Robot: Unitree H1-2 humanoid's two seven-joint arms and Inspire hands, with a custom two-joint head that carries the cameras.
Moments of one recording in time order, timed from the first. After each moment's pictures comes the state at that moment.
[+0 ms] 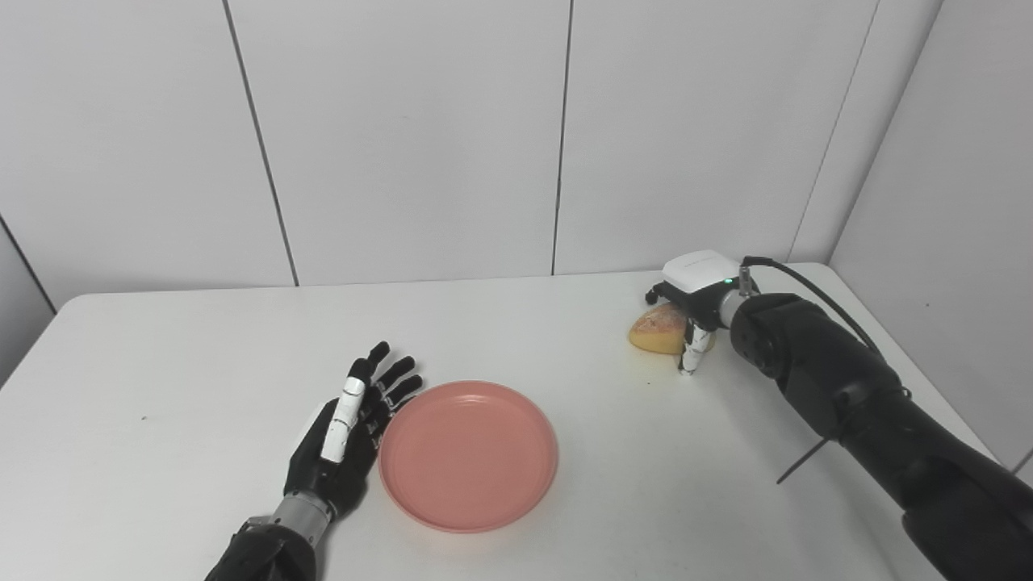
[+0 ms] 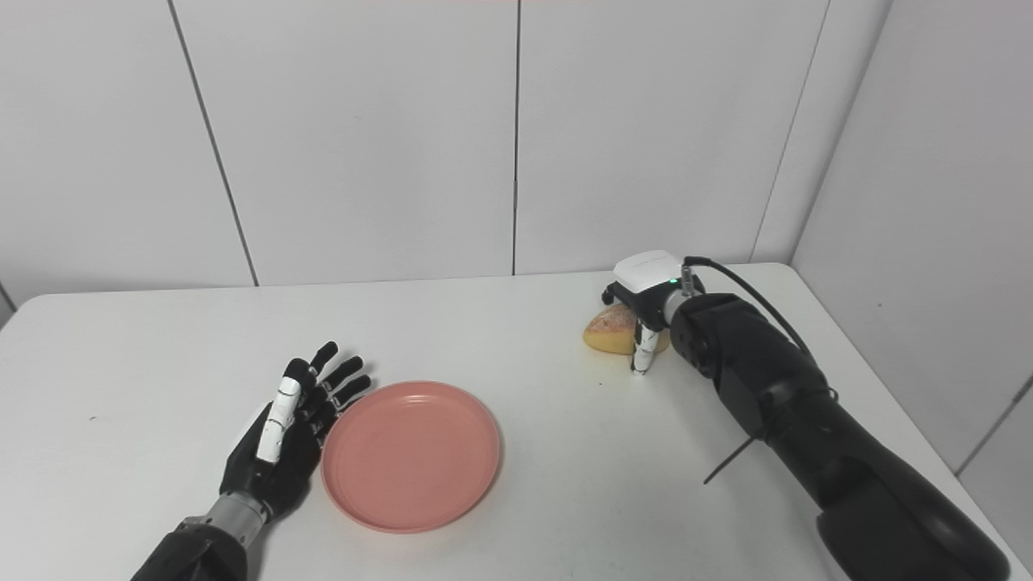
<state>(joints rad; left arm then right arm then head) -0.29 0.06 0.03 0.19 -0.33 0.19 -0.28 -0.90 -0.52 0.54 0.75 -0.90 0.05 0.27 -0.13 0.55</state>
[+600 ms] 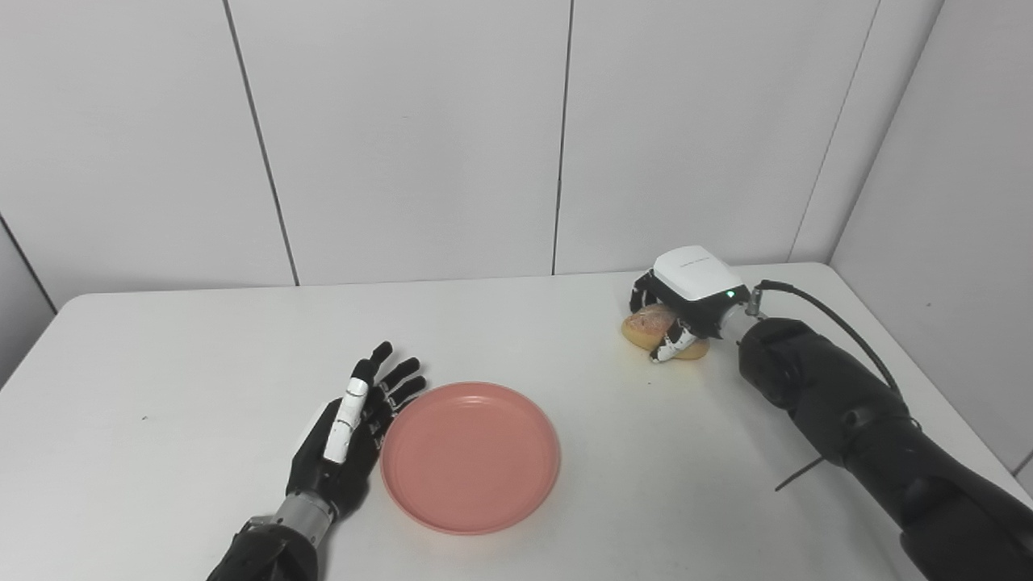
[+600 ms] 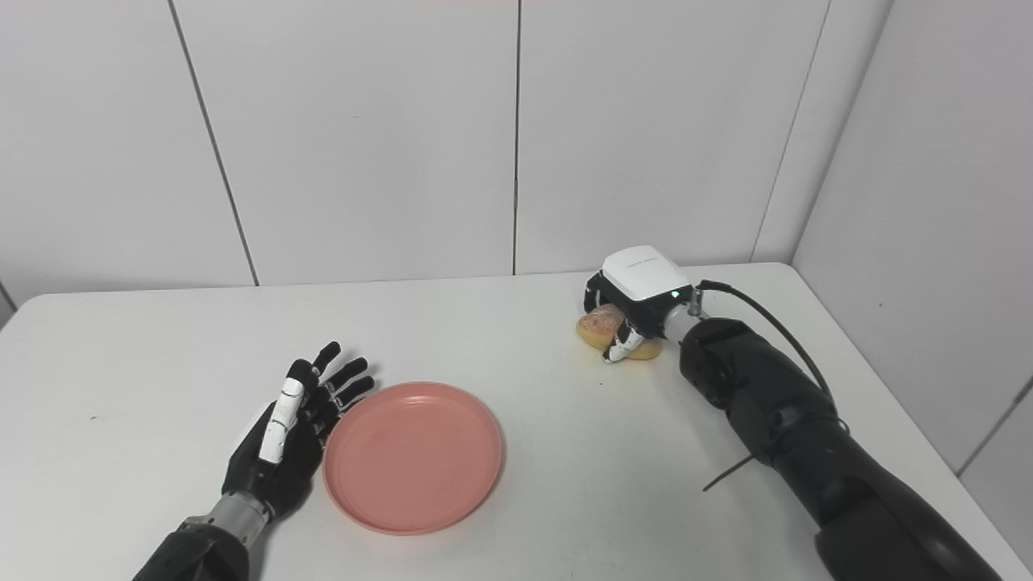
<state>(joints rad) -0.29 0.06 0.02 0.19 -0.32 0.19 -0.28 -0.86 -0.50 0.49 0.86 -0.83 -0.23 -0.08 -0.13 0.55</state>
